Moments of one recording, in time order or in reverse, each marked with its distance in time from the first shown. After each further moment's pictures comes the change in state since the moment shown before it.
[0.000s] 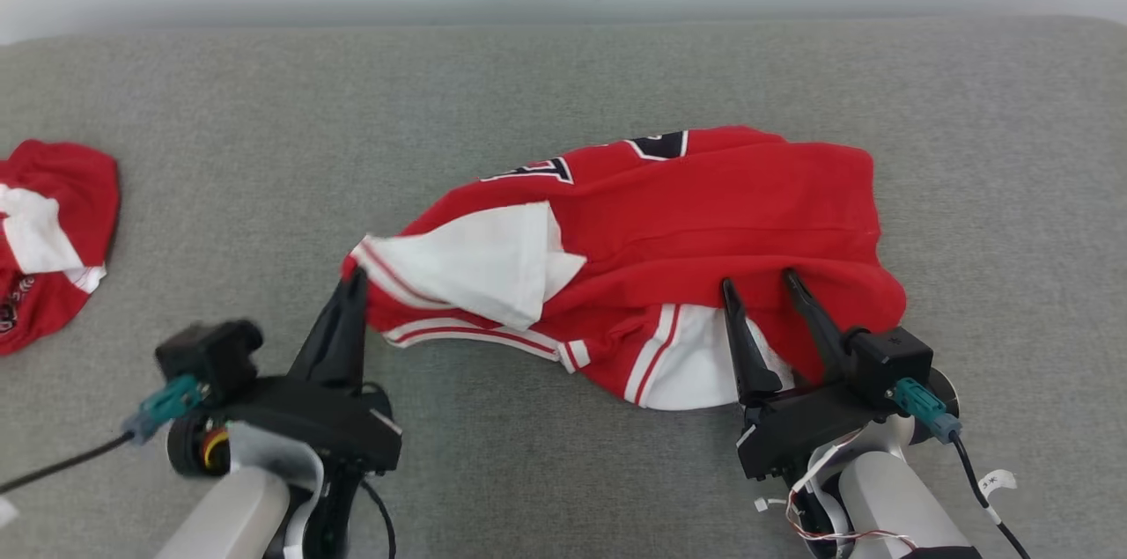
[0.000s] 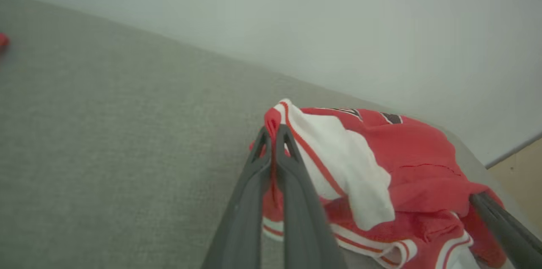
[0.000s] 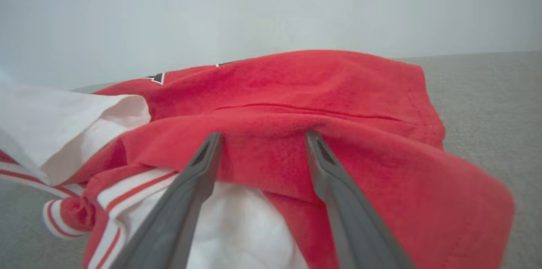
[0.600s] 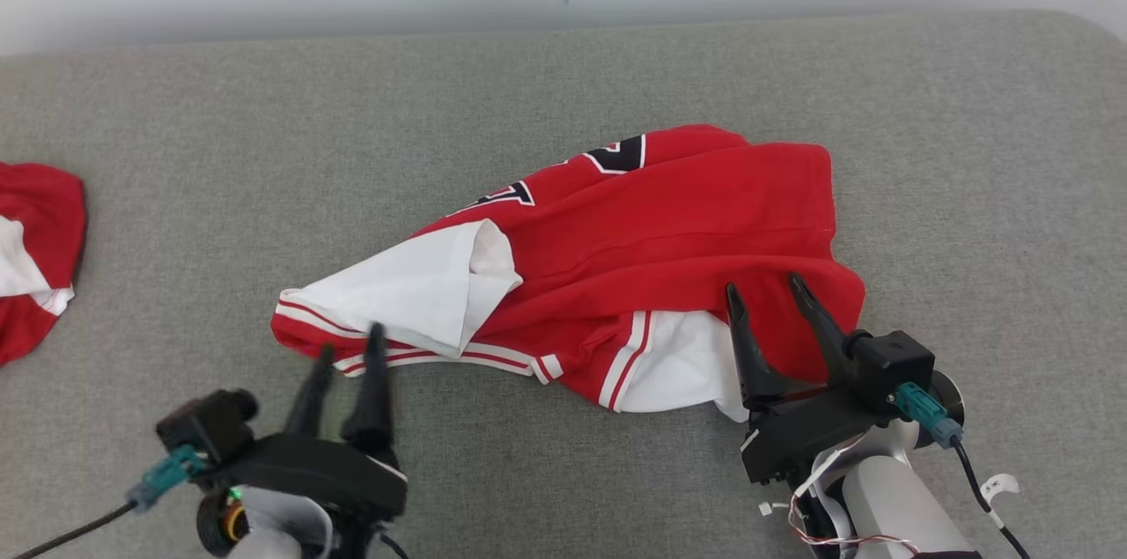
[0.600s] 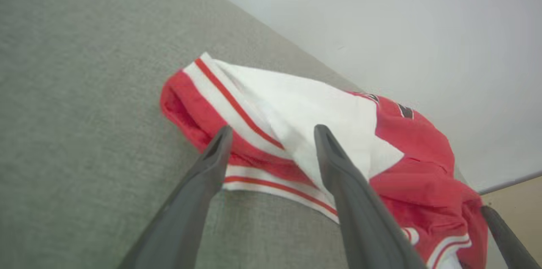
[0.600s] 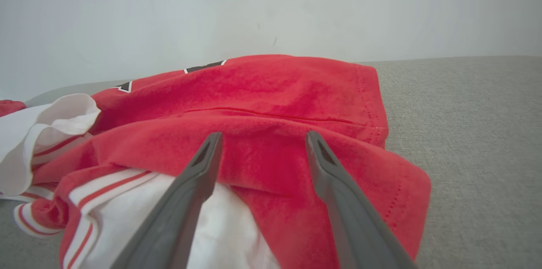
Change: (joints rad) left arm 0.150 -0.134 0.197 0.096 -0.030 -0.037 -0.042; right arm 0.008 -0.001 -0.009 -0.004 -0.024 0.000 0.000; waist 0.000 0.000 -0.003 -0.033
